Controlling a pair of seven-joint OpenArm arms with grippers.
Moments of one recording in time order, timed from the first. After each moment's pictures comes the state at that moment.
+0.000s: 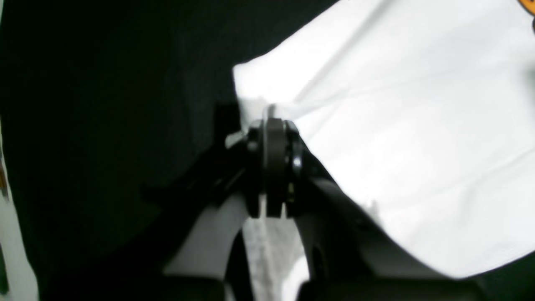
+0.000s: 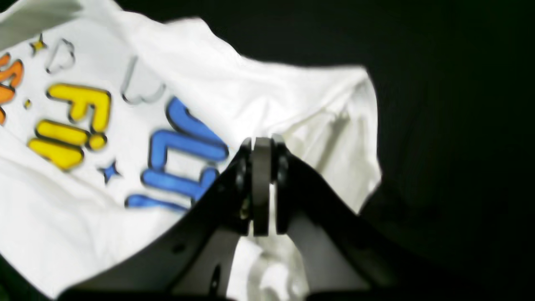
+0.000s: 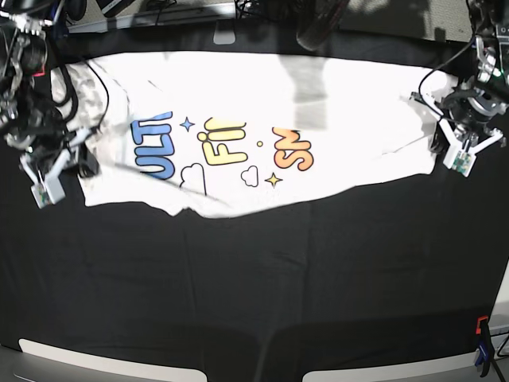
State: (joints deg) left arm 20.3 -20.7 -15.0 107.1 -13.5 -26.4 43.3; right arm -11.0 25.8 26.0 98.1 35.3 39.6 -55.7
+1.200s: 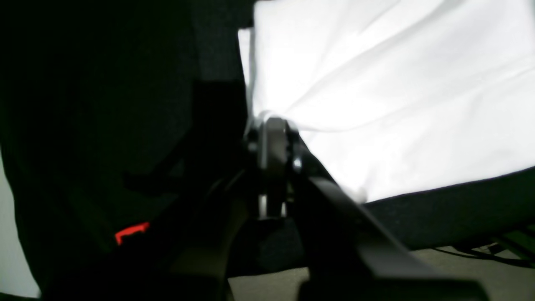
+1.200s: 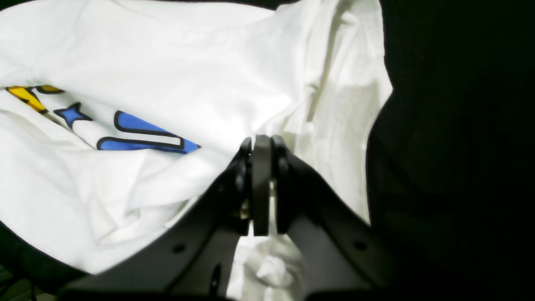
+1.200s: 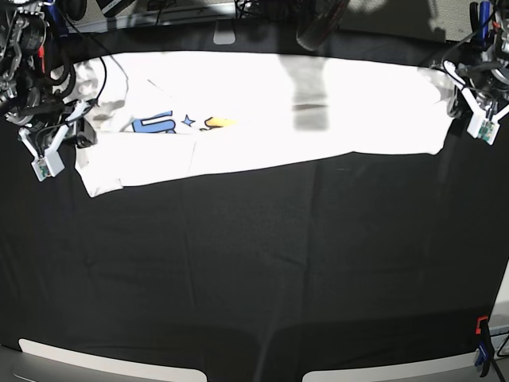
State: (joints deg) left arm 29.6 -20.7 -24.5 110.7 -22.6 -29.9 48.3; right arm -15.4 25.9 28.7 98.3 35.9 39.6 -59.7
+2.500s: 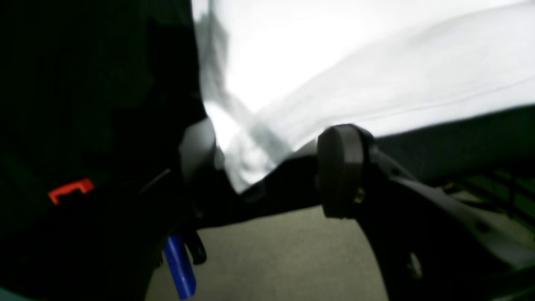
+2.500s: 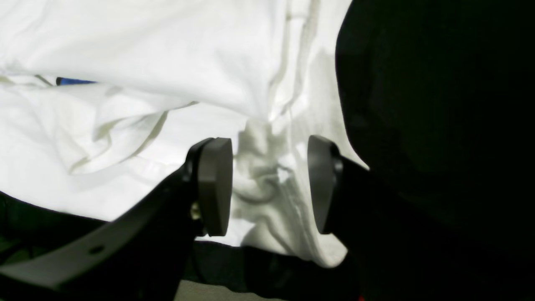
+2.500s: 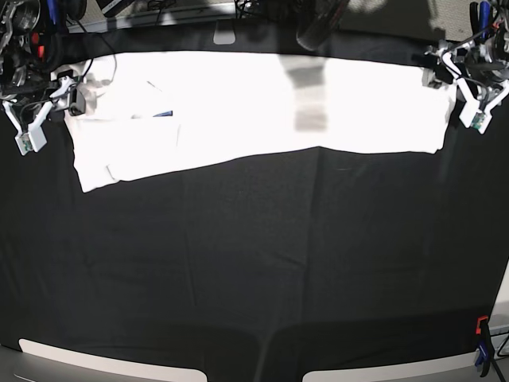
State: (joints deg) left arm 29.5 -20.6 -24.5 110.8 -30.2 -29.9 64.7; right arm -21.0 23.3 37.4 102.6 37.3 39.6 -68.3
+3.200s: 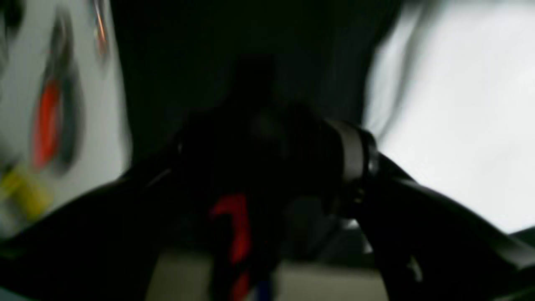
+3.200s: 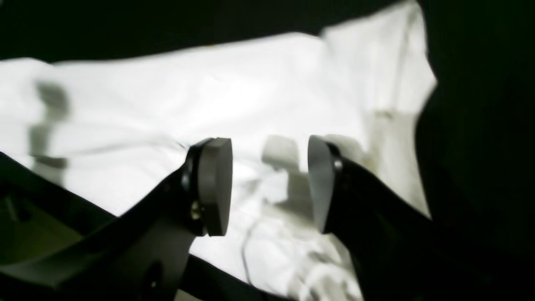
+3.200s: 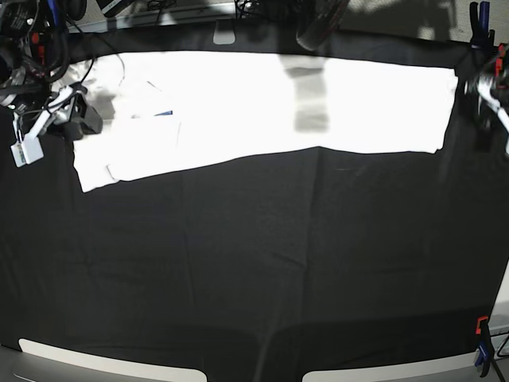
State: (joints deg) left arm 28.6 -31.7 -24.5 111.0 -28.3 -15.0 51.0; right arm -20.8 24.1 37.4 103.1 57.7 39.6 -67.1
